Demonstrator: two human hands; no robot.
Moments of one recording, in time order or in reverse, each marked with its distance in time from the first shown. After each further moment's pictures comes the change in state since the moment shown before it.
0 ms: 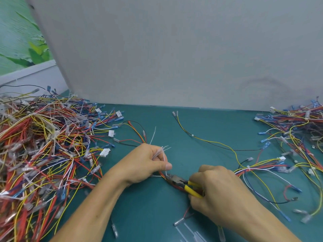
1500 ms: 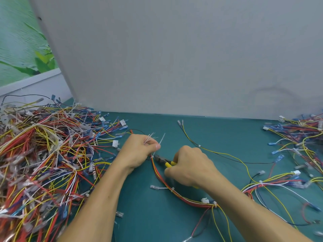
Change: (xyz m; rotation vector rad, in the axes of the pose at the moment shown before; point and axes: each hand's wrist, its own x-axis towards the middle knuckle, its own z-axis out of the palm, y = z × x) left_hand 0.051 -0.027 -0.035 -0.060 0.416 -0.092; right_hand 0.102 -0.027 -0.005 0.304 -0.088 0.311
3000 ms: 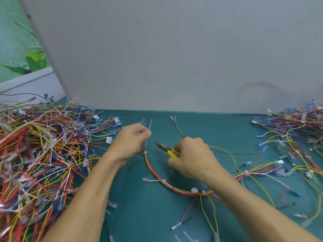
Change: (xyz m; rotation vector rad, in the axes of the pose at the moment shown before) left_hand -0.010 0.021 -0.003 -0.206 0.018 0.008; right_hand -0.011 0.021 -0.010 -0.029 0.176 -0.127
